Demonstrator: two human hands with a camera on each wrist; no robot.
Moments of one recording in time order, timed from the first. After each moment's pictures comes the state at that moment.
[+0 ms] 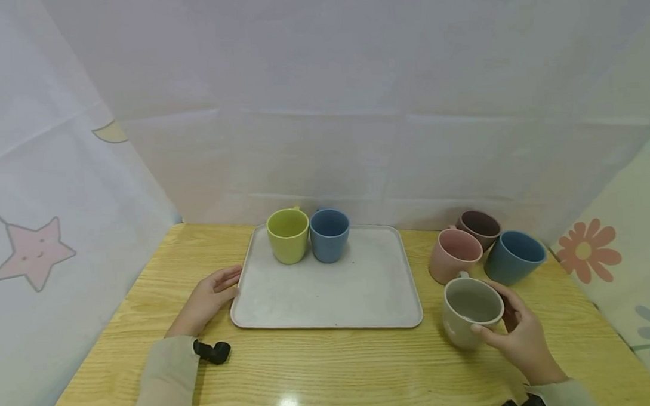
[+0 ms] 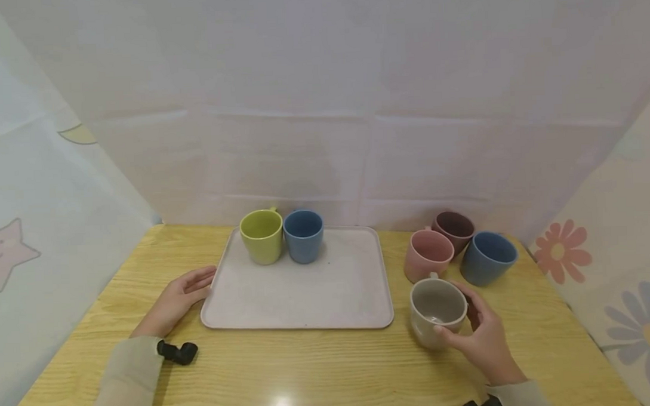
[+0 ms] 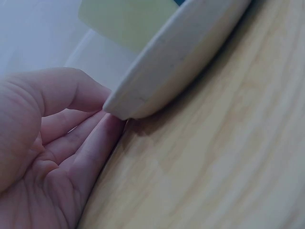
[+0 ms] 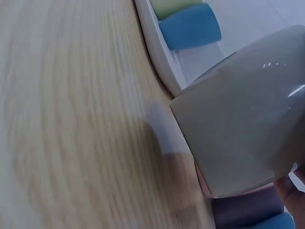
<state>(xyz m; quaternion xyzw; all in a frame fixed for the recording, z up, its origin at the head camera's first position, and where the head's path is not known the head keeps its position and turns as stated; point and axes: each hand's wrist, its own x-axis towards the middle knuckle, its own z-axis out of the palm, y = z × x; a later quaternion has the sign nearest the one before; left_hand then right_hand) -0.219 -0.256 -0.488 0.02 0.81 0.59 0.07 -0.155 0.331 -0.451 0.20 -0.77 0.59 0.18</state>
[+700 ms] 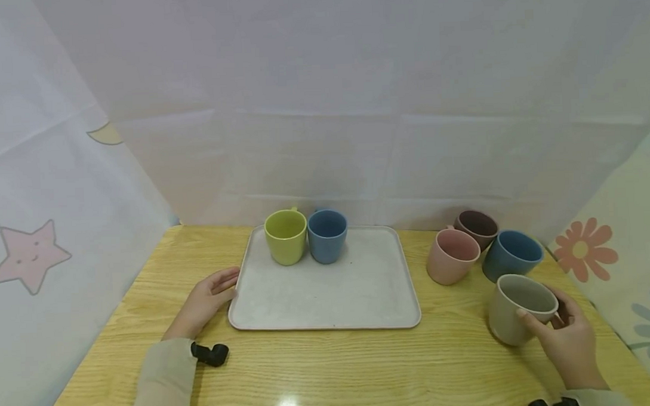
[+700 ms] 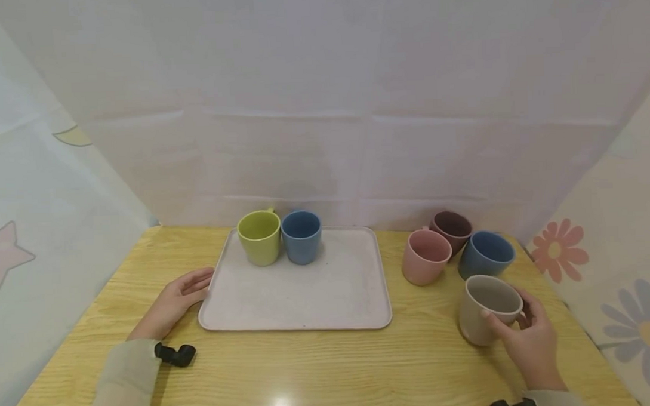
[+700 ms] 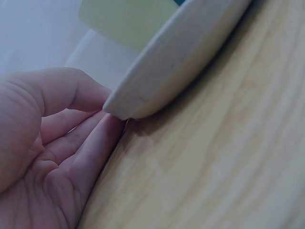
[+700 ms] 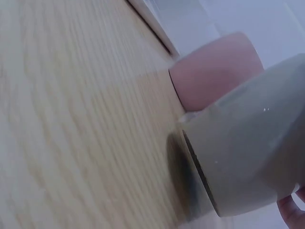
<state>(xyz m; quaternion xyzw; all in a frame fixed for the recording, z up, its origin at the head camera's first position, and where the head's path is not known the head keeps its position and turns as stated) -0.219 -0.256 -0.489 0.02 0.81 0.59 0.06 -0.151 0.393 -0.450 -0.15 -0.85 0.46 0.19</state>
